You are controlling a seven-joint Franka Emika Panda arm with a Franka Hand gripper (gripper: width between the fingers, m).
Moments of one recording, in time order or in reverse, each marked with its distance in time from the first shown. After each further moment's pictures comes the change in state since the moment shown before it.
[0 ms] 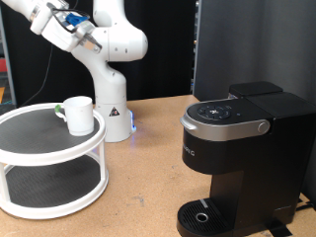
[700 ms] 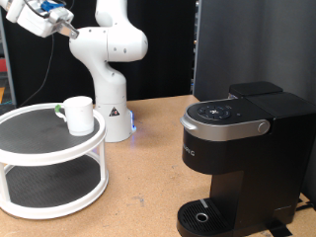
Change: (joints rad) arm -0.068 -0.022 -0.143 0.114 -0.093 -0.218 -0.021
